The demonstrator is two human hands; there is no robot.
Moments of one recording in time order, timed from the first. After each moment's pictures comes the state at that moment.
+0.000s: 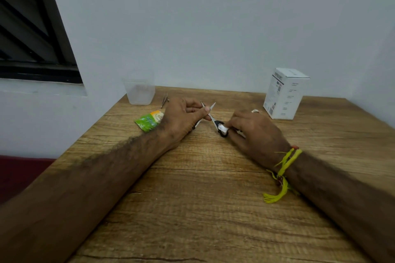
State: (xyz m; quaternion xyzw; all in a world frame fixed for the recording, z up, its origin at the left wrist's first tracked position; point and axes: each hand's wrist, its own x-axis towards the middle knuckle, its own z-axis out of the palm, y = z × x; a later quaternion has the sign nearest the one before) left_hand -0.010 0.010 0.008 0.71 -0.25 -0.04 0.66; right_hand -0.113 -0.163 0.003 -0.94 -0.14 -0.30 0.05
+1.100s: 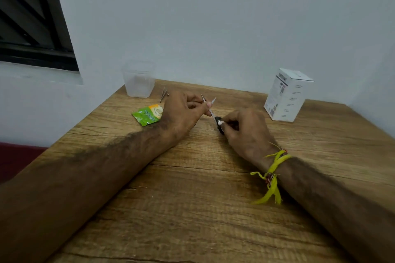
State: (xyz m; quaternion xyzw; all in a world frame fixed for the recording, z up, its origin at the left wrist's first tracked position) left_hand -0.006 0.009 0.007 0.74 -0.26 0.05 0.62; right_hand -0.107 -0.131 0.018 -0.94 0.05 -0.25 0.22
